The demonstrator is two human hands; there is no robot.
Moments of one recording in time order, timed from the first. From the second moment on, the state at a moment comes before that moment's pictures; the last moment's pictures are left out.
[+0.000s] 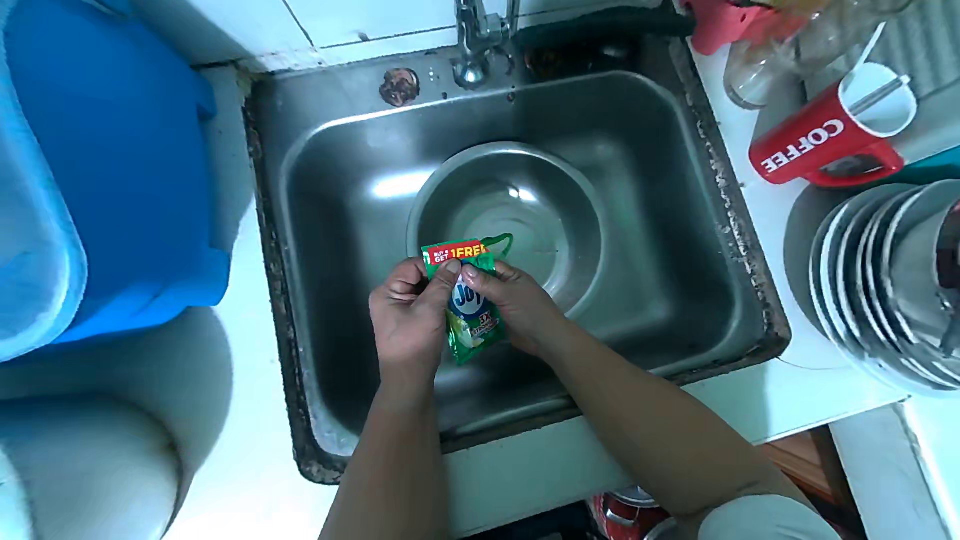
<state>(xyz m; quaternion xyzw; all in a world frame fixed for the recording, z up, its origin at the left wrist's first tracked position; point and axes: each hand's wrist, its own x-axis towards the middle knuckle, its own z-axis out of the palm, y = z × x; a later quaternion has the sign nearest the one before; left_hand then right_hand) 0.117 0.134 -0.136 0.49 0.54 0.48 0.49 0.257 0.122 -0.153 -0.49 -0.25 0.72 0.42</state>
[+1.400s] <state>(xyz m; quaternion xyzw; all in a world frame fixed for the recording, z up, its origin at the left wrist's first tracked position) 0.121 0.142 -0.151 0.48 0.46 0.51 0.55 0.605 0.325 0.040 -0.82 -0.27 0.00 0.51</state>
